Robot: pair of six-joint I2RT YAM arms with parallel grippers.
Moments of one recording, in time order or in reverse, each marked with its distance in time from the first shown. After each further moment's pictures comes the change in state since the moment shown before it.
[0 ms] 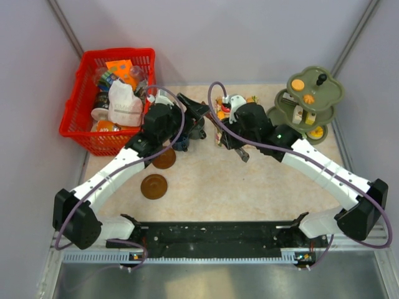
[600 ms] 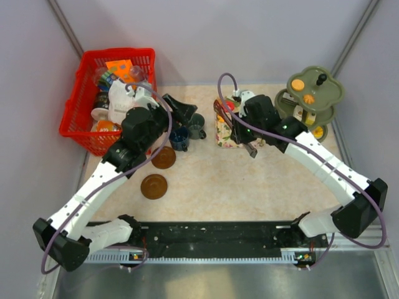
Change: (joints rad) left arm 0.000 -0.235 0.047 -0.167 -0.187 0.425; right arm -0.126 0.044 0.058 -0.124 -0.040 0.008
